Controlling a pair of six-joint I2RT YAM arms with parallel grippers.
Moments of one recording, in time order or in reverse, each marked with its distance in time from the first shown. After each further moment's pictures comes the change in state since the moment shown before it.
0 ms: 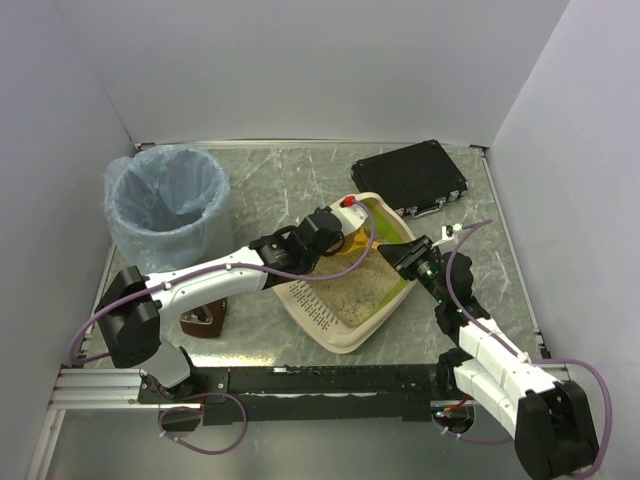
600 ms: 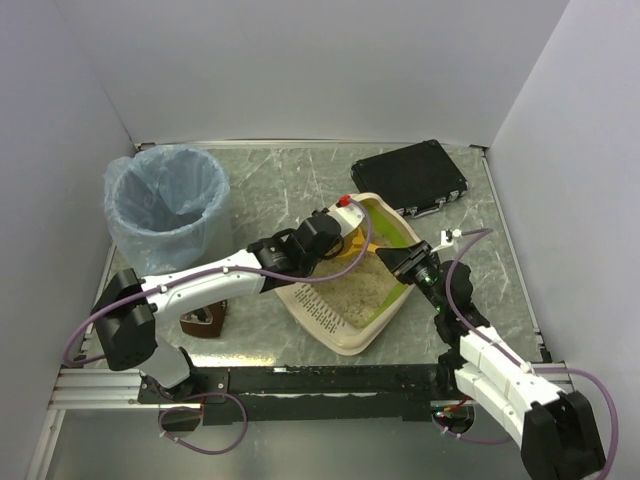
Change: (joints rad) left arm -0.013 -0.023 -0.010 -0.004 -0.006 -0.088; right arm 0.058 -0.076 -0.053 0.037 0.060 -0.004
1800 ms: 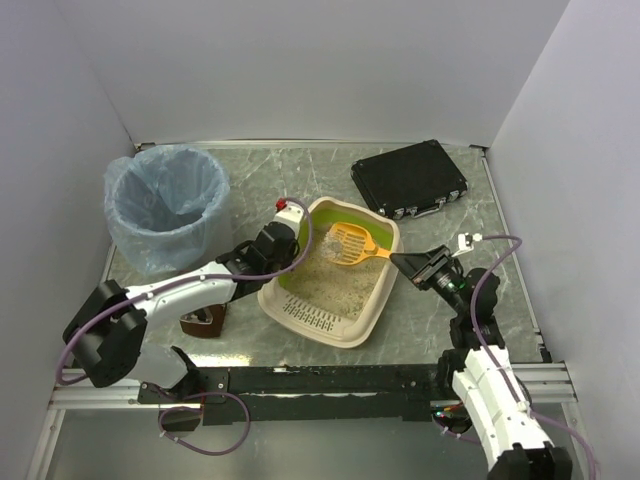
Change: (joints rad) left arm 0.214 -0.137 -0.379 0.184 0.170 -0.403; right arm -0.270 -0.253 -0.011 -0.181 -0.370 0.093
